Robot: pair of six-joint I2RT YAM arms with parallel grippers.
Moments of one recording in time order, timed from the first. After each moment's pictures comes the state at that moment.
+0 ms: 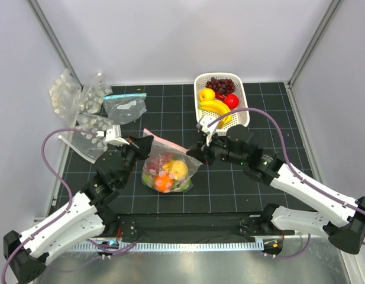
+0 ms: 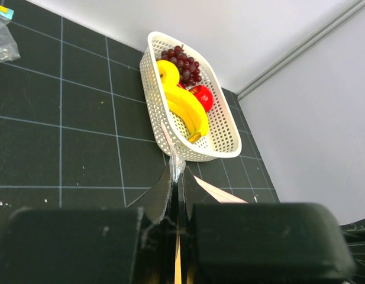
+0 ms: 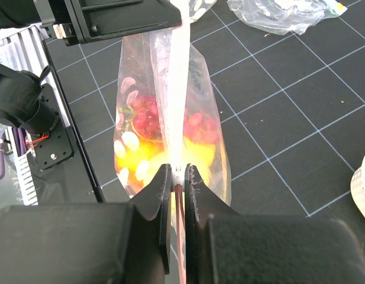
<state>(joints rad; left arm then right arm) -0.77 0.68 0.54 0.15 -0.46 -0.68 0.87 1.03 0.98 -0.24 -0.21 0.03</state>
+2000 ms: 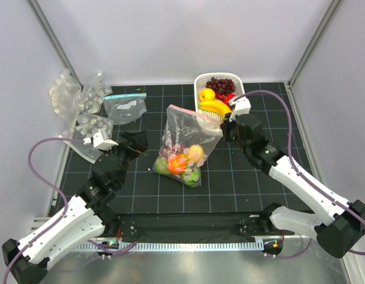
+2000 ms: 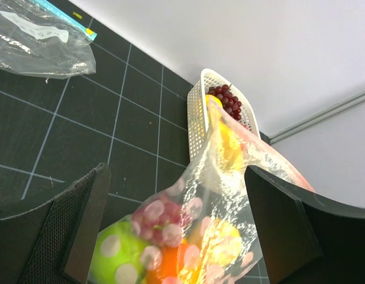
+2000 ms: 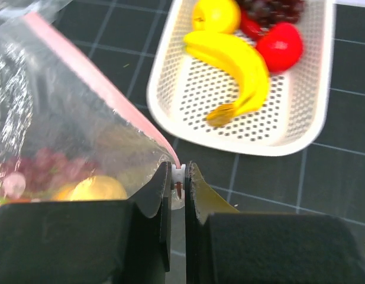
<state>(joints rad) -0.72 0.61 0.53 0.03 -0.66 -0.77 0.62 1.06 0.94 -0.24 0.28 0.17</state>
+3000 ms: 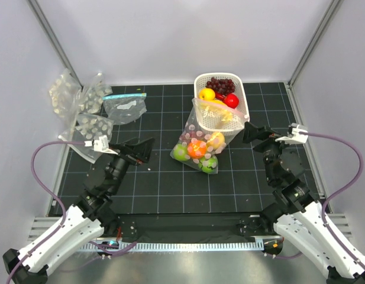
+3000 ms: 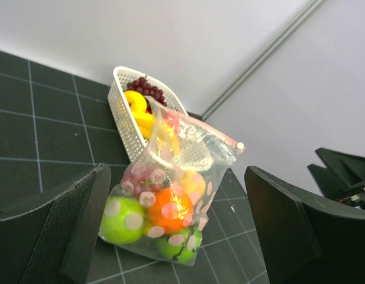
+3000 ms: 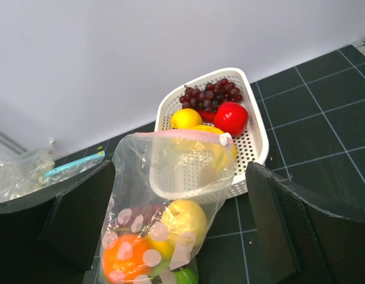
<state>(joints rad) -0.72 0.47 0.40 0.27 -0.34 -0.62 0.54 0.52 0.61 0.00 0.55 0.42</state>
